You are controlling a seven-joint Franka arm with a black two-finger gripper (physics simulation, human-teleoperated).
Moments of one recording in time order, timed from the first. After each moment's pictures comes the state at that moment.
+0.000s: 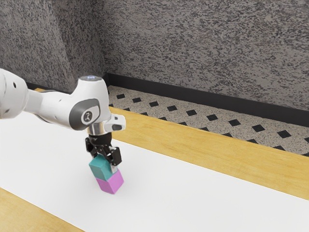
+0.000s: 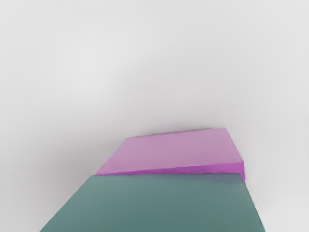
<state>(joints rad) -0.17 0.10 0.11 -2.23 -0.05 2.19 0.11</state>
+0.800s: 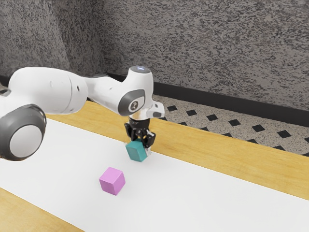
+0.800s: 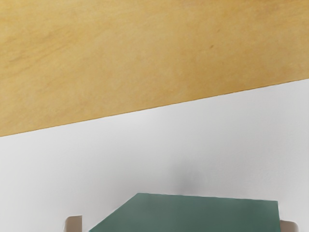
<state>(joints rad) -0.22 0.59 0.10 -1.60 0.06 2.08 0.02</state>
